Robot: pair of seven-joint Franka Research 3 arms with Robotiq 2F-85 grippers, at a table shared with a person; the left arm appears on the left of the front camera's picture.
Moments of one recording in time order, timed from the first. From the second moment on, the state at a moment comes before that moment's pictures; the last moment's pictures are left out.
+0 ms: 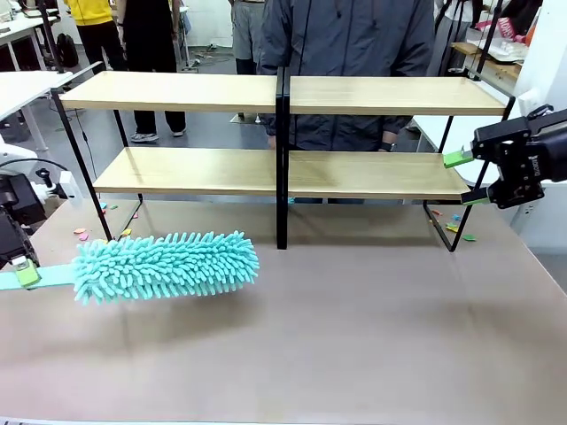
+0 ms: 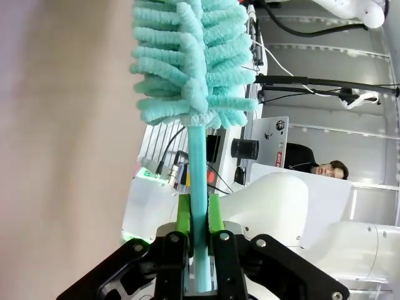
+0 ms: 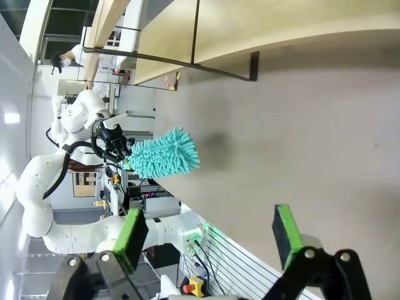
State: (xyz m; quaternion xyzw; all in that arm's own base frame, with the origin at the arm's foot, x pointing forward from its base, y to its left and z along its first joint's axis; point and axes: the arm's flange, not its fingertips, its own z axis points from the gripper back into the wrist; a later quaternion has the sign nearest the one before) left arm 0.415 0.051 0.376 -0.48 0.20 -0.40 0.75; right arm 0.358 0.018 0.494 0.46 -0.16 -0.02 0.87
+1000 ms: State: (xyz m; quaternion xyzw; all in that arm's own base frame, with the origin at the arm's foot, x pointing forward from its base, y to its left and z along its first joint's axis) left arm 0.402 0.098 0.454 -0.41 -0.09 -0.29 0.86; right arm 0.358 0.018 0.494 0.46 -0.16 -0.02 0.87
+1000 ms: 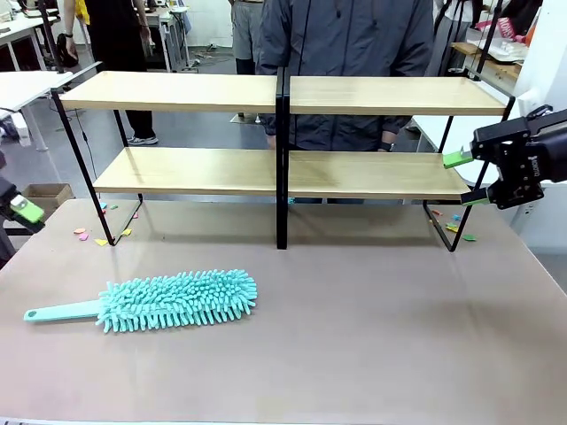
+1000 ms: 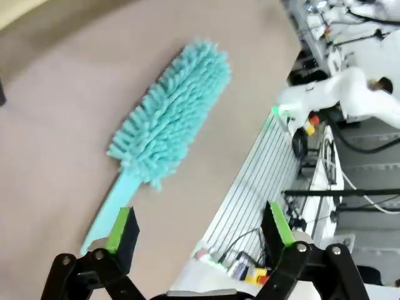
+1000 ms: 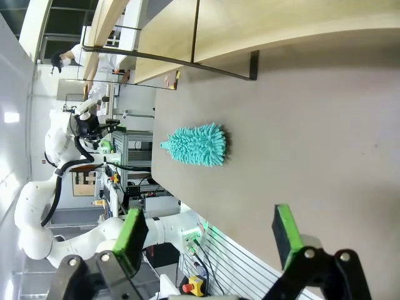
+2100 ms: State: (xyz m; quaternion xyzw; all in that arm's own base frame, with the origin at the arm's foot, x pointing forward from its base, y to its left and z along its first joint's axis) left arm 0.328 0.060 0.491 -0.70 -0.13 -0.19 0.68; right arm 0.341 0.006 0.542 0.64 -0.14 0.02 0.75
